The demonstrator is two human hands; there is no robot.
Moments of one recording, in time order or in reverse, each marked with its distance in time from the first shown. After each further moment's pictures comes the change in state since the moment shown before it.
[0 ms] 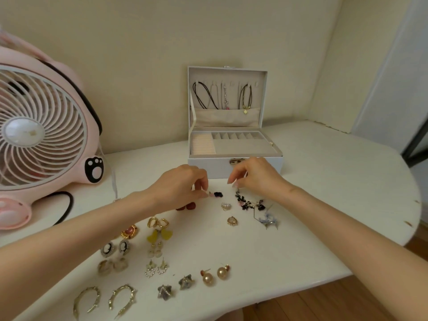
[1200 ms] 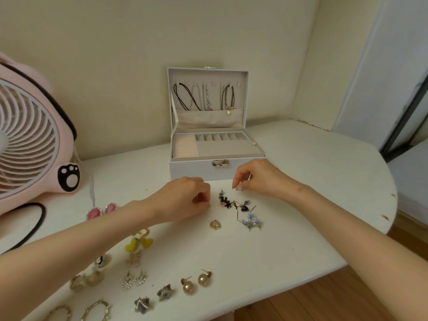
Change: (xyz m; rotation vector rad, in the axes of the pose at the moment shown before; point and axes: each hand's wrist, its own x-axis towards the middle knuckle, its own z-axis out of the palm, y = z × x) left_hand 0.014 0.026 0.015 -0.035 -0.094 0.115; right_hand -0.012 0.036 -0.024 -0.023 -0.065 0.007
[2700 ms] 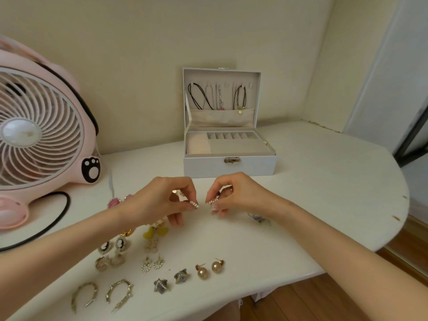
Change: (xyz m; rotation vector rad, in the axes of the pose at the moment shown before) left_hand -0.063 -0.001 -0.028 -0.584 0.018 -0.254; right_hand -0.030 -0.063 0.035 0.612 -0.198 -0.091
